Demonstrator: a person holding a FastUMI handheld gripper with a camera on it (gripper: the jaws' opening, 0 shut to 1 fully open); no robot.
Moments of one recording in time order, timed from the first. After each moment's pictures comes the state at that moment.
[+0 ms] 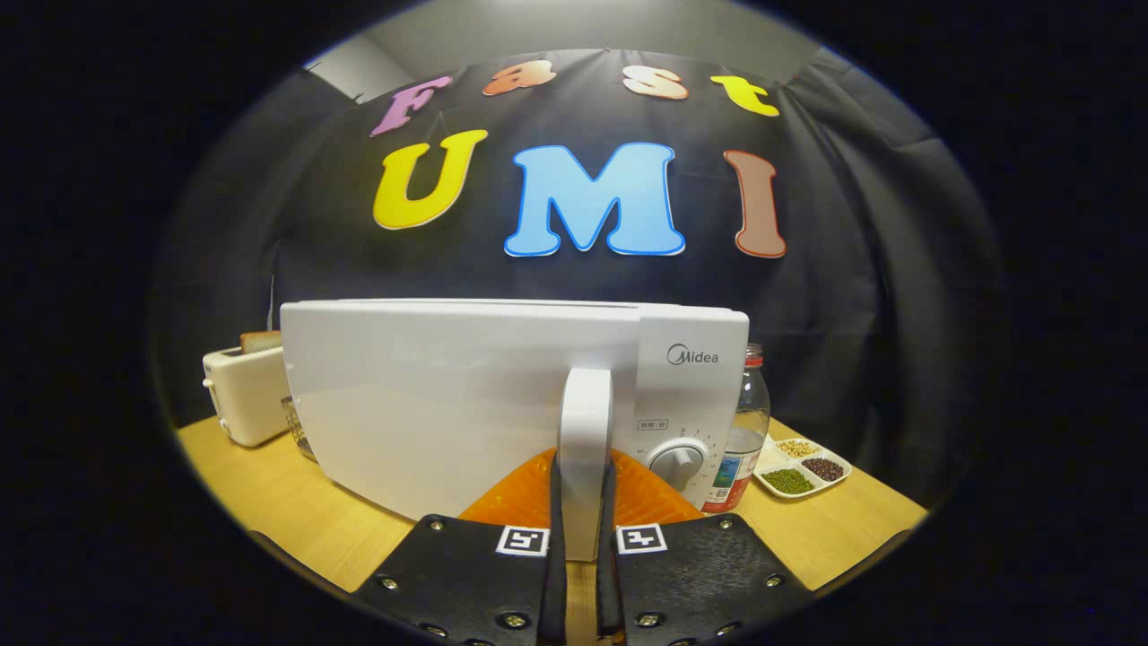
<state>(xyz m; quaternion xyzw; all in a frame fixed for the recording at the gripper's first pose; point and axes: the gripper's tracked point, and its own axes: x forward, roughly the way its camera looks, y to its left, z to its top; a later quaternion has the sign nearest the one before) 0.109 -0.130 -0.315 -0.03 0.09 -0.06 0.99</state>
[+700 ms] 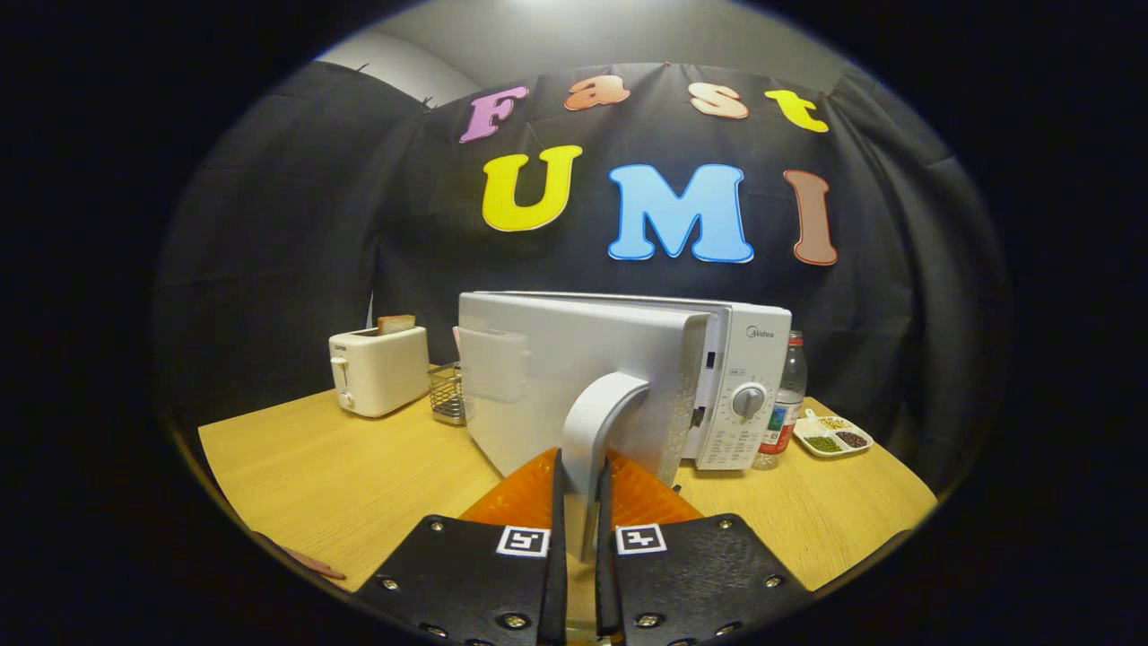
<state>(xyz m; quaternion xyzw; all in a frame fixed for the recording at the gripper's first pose) -0.030 -0.007 -0.304 -0.03 0.11 0.05 0.99</state>
